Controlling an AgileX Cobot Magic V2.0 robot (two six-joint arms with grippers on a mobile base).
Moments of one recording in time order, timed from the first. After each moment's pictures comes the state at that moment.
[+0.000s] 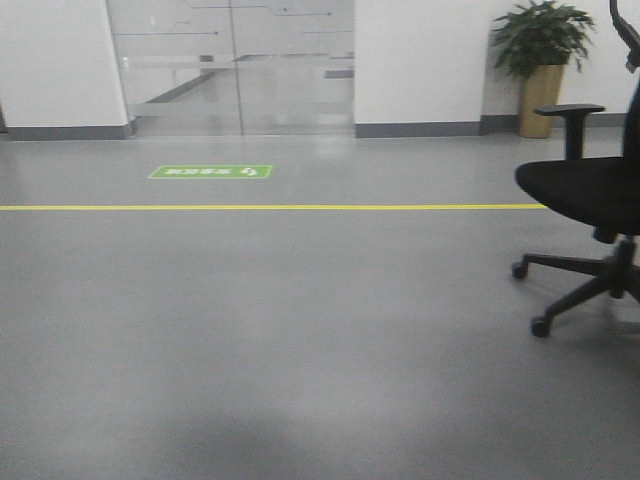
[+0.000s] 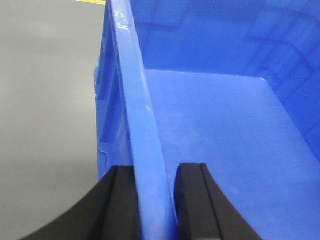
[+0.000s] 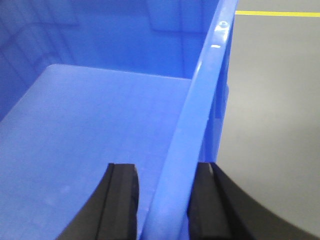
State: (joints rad) left arm -0.15 1.72 -2.27 -0.12 1.16 -0.16; right arm 0.49 1.79 -2.27 0.17 1.07 0.07
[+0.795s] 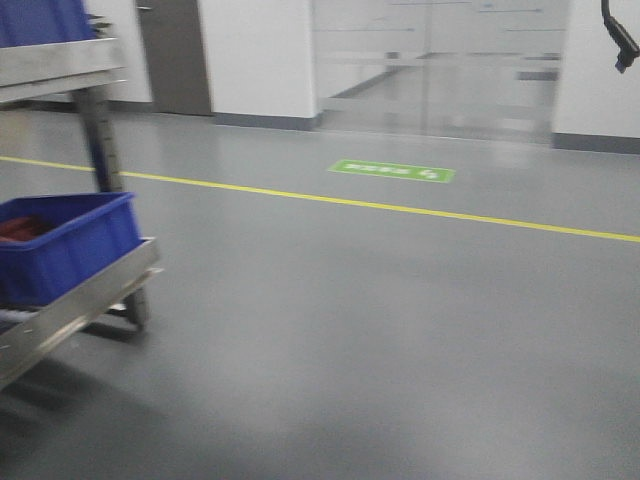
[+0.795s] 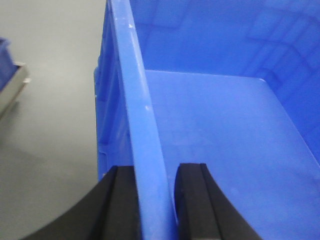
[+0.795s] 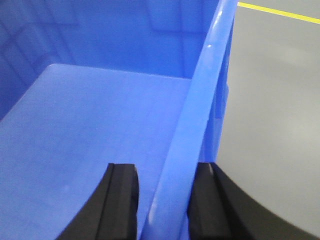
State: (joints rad) left arm -0.15 1.72 -2.27 -0.12 1.16 -0.16; right arm 0.49 1.79 -2.27 0.17 1.07 0.07
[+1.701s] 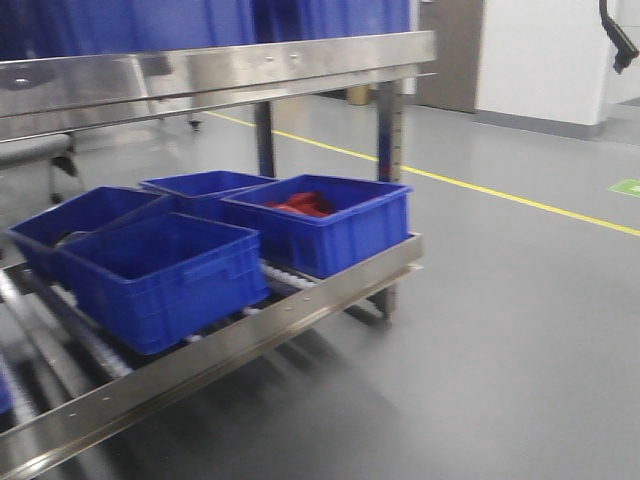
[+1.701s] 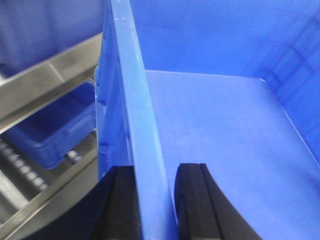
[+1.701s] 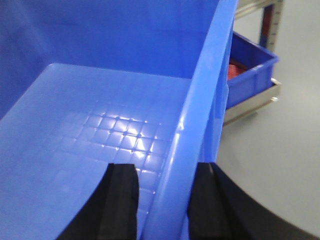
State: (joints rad) left arm -0.15 1.72 -2.27 -0.12 1.16 -0.16; right arm 0.49 1.79 -2.27 0.17 1.07 0.07
